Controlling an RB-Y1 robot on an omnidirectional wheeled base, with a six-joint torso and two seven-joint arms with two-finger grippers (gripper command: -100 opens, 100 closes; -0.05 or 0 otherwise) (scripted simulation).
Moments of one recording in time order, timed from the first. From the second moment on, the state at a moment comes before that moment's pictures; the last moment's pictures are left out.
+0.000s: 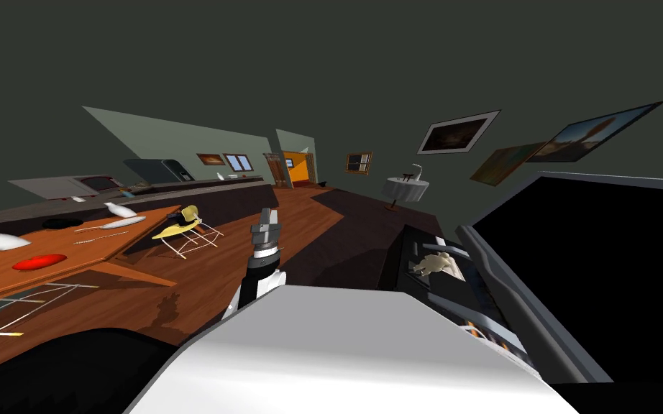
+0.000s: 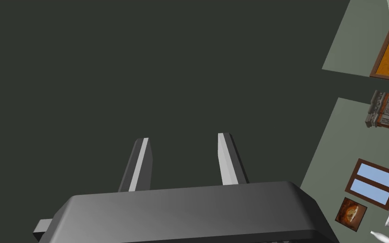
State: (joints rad) left arm 0.53 0.00 -0.01 -2.31 0.00 -0.60 -0.04; right arm 0.41 -0.81 0.55 -1.22 0.28 0.31 0.17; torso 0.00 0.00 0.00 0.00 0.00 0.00
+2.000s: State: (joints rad) left arm 0.53 0.00 -0.01 -2.31 0.00 -0.60 -0.04; right arm 0.40 -1.22 0.59 -1.76 0.30 0.48 0.08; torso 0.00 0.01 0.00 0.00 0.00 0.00
